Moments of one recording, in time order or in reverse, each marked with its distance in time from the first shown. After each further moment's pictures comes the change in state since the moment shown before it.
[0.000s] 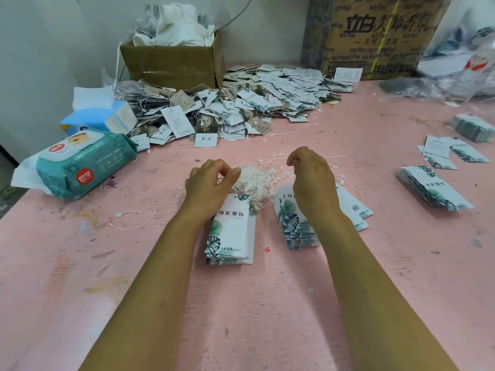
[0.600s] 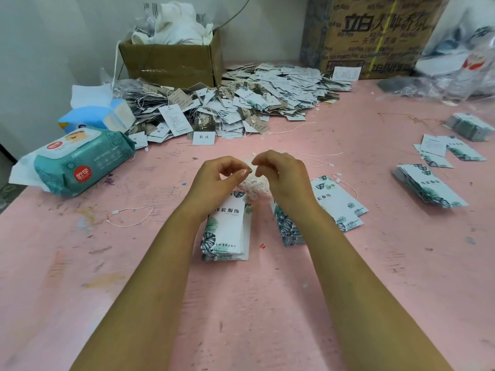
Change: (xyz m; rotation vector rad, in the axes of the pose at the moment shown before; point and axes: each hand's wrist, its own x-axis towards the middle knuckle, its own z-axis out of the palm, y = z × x) left_hand -0.001 0.011 0.005 -0.313 -0.091 0.117; right_hand -0.001 -0.025 0.006 0.363 -0.150 -0.115
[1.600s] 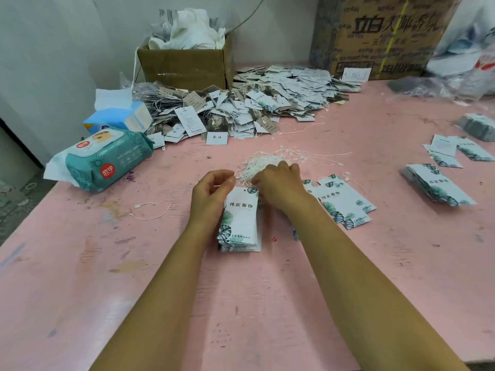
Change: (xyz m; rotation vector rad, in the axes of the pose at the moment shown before) left_hand -0.038 -0.014 -0.002 -0.380 0.328 -0.249; right_hand 0.013 -0.002 0.028 -0.756 -0.462 0.072
